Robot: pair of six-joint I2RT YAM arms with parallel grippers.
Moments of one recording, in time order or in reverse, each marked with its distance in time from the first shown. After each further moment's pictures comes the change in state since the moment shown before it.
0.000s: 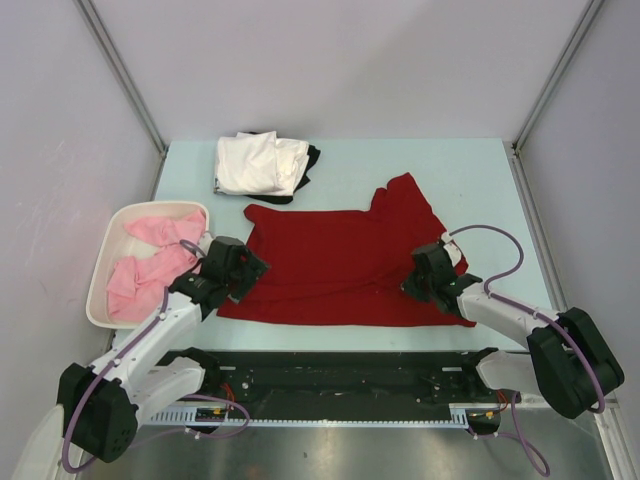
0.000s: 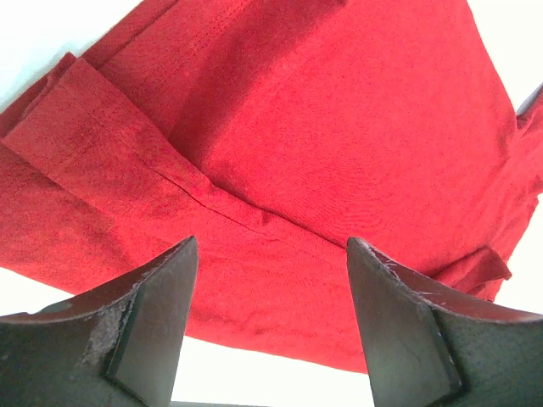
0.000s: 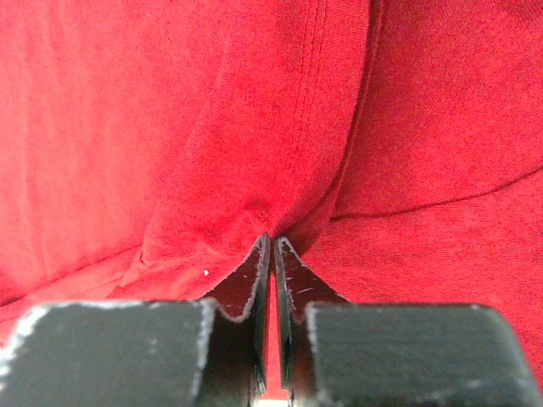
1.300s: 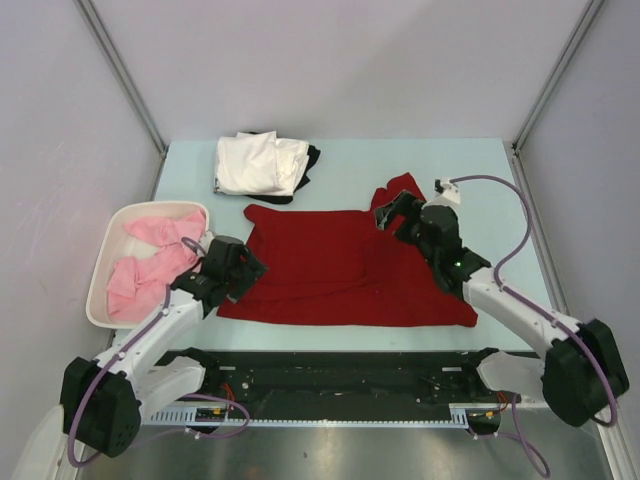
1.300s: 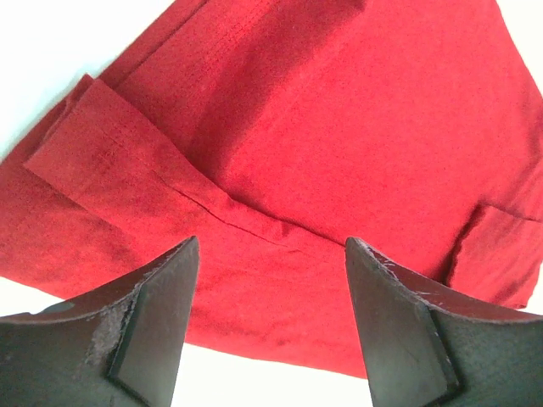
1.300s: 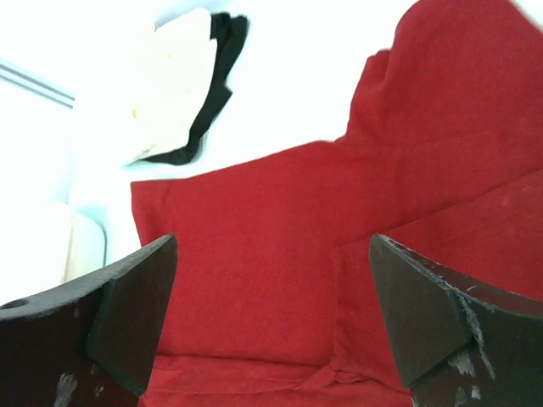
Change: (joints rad) left arm 0.026 0.026 -0.013 0.022 0.009 0.066; right arm 0.010 -0.003 0.242 0.314 0.071 -0.274
